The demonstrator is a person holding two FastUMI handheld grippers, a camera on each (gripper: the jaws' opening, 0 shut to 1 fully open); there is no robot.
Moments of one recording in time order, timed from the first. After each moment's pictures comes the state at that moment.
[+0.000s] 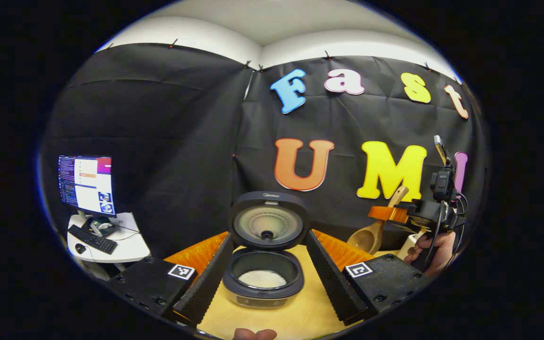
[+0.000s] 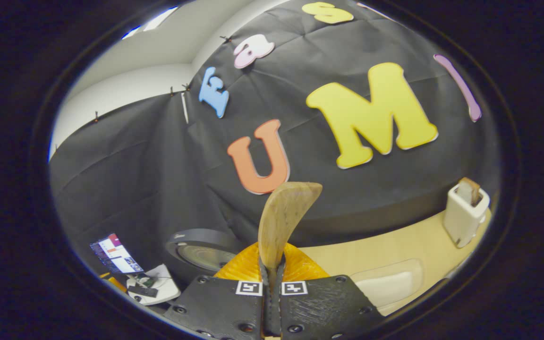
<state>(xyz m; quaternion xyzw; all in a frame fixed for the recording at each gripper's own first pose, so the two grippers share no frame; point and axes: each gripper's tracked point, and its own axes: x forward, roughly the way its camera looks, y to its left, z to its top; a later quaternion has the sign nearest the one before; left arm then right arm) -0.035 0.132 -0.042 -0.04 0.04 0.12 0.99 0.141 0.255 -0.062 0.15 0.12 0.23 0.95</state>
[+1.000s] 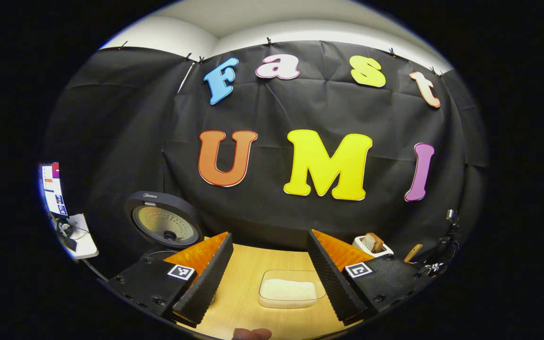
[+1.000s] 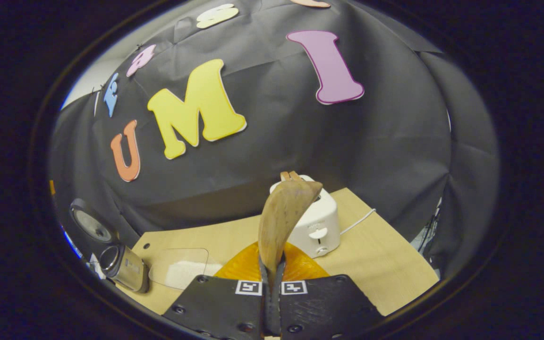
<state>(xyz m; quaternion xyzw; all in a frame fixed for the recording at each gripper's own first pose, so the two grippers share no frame) 0.044 -0.055 -0.035 -0.03 0.08 0.02 1.00 0.161 -0.107 -0.209 0.12 0.20 0.01 0.97</state>
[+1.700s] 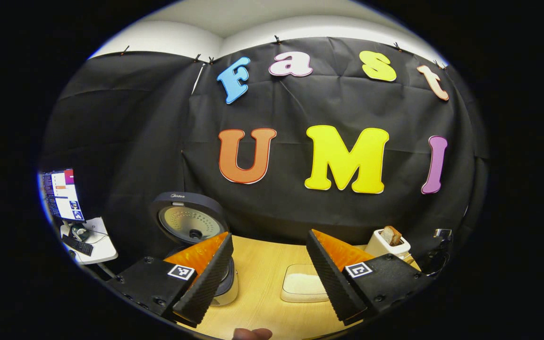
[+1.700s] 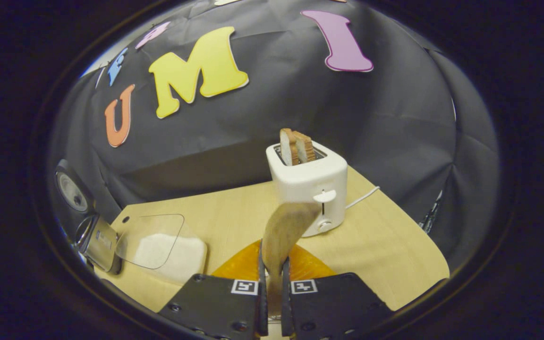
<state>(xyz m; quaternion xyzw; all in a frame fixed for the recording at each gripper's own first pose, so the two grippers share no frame) 0.027 -0.021 -0.034 -0.01 0.09 0.06 0.99 0.169 -0.090 -0.278 0.09 0.24 -0.01 0.97</state>
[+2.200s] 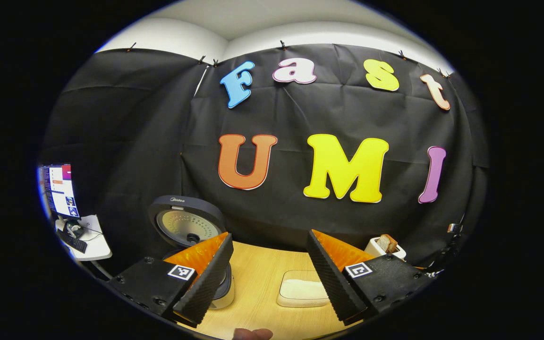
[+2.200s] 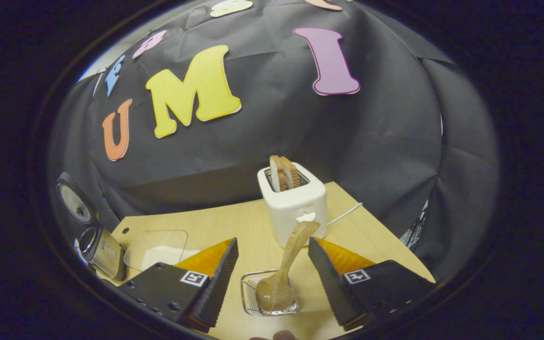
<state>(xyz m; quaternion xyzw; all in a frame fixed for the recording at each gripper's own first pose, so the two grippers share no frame) 0.031 -0.007 -0.023 -0.03 0.07 0.06 1.00 0.133 -0.122 -0.220 0.08 0.21 -0.04 0.97</state>
